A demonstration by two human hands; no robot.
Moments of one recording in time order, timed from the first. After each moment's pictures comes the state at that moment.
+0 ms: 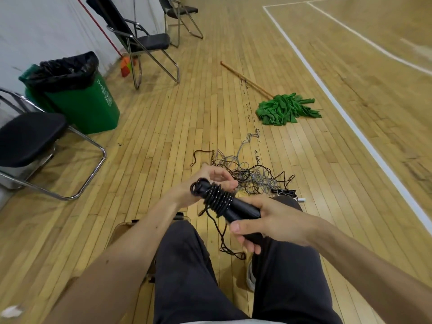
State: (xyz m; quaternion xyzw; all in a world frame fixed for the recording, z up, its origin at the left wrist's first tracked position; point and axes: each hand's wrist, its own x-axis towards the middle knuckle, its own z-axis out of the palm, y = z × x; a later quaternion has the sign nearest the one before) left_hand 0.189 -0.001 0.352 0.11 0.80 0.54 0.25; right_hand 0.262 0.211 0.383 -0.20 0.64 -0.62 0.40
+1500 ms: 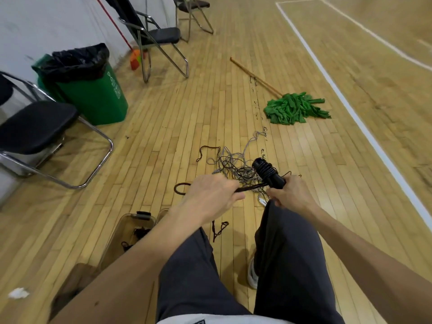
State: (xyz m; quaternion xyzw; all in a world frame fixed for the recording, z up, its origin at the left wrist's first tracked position) left_hand 0.243 0.020 0.379 0.23 0.97 0.00 0.01; right_hand 0.187 0.242 0.291 0.07 0.89 -0.42 0.12
